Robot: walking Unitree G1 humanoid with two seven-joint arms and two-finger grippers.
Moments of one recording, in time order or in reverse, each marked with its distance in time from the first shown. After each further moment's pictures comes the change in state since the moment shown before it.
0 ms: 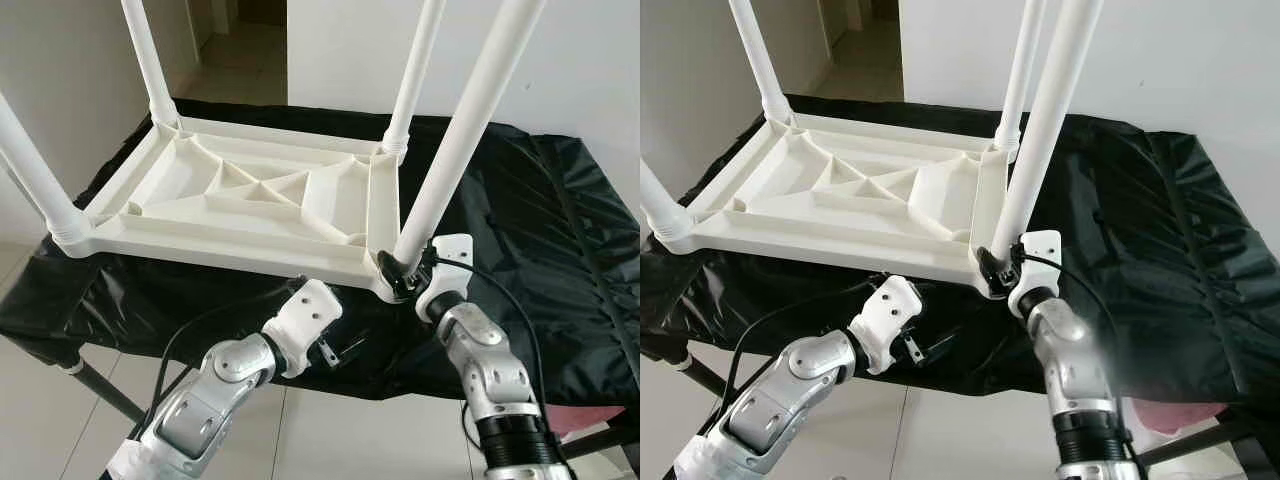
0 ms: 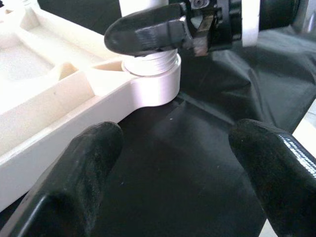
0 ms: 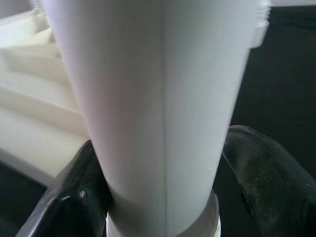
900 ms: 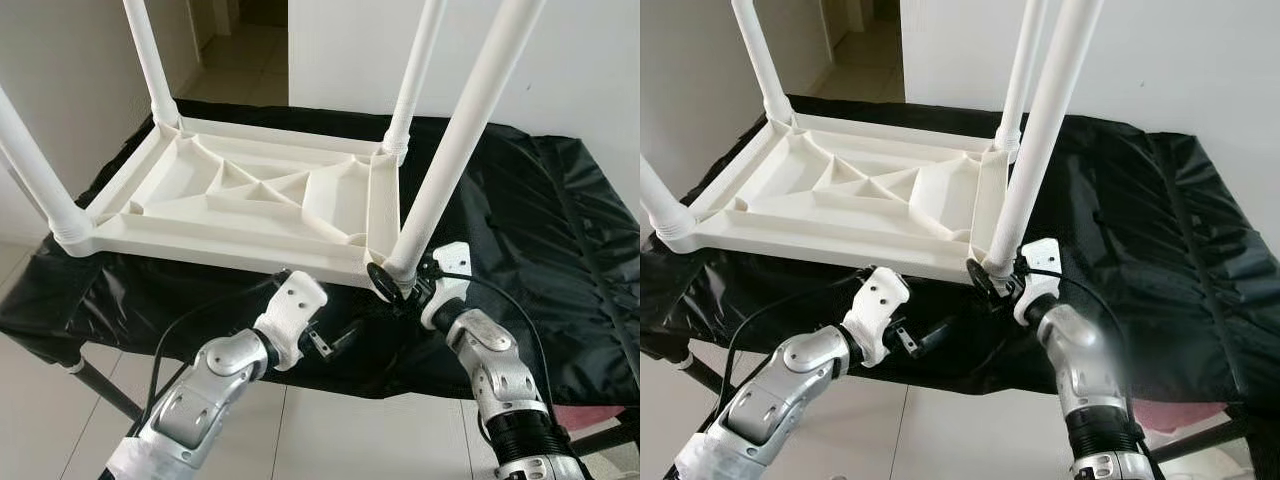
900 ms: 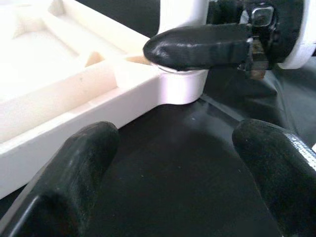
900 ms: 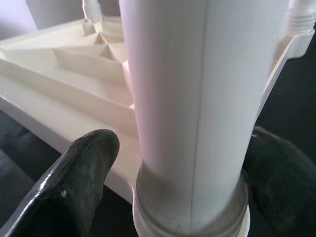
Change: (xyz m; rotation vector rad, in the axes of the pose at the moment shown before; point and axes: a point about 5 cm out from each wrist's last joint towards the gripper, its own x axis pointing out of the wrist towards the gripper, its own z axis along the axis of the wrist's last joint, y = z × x) left arm 0.000 0.013 -0.008 -0.103 -0.019 0.052; right arm -0.003 -0.001 -0.015 0.006 -0.063 0.186
